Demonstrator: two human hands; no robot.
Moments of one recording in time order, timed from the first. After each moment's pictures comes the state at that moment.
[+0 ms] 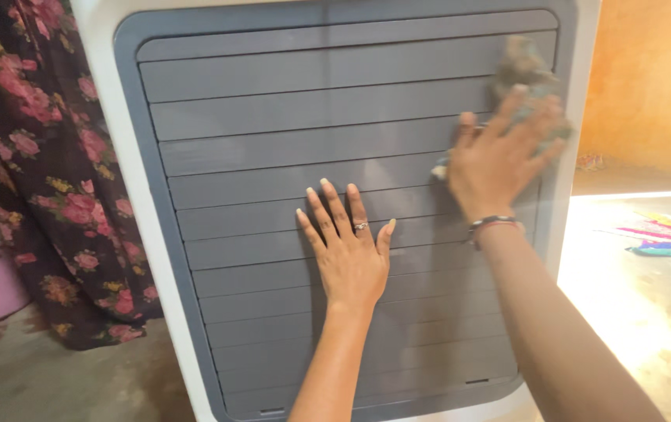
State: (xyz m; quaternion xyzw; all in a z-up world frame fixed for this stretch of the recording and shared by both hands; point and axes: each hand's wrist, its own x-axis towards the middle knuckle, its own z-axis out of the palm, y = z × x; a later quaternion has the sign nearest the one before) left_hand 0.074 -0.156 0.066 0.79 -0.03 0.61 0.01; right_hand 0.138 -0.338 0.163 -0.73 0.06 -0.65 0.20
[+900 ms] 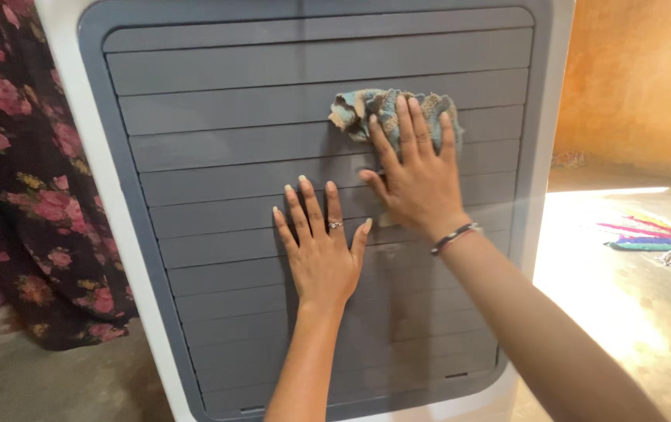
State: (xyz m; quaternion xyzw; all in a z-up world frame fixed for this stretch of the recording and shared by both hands) left_hand 0.082 -0.149 0.058 0.80 -0.03 0.60 0.00; right_hand 0.122 -0.313 0.145 -0.75 -0.22 -0.62 -0.03
